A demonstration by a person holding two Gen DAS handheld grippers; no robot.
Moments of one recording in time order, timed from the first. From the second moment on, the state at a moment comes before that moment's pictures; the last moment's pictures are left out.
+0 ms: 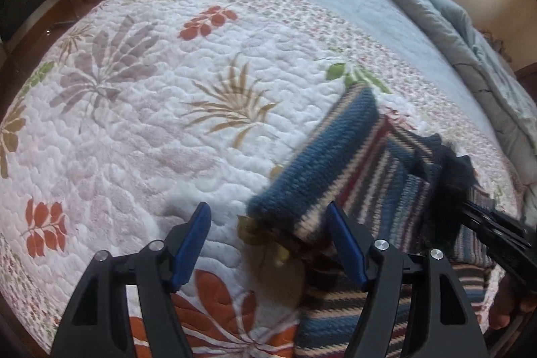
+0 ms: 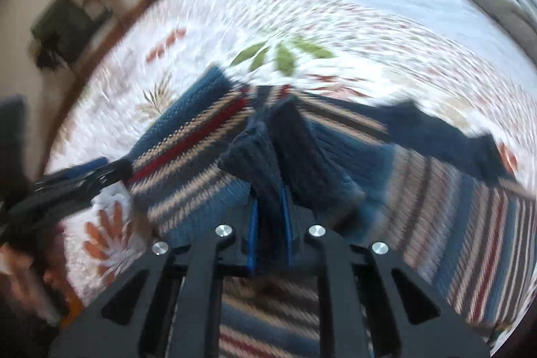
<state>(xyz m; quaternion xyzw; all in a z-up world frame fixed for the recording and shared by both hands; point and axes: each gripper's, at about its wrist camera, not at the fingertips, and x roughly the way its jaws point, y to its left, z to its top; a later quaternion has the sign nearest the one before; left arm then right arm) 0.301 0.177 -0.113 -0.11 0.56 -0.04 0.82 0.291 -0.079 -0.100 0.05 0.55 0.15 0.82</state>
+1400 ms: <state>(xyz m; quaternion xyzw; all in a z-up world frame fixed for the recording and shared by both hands) 0.284 0.078 -0.105 -0.06 0.56 -0.08 0.83 0.231 -0.315 -0.071 0.11 0.54 0.04 0.84</state>
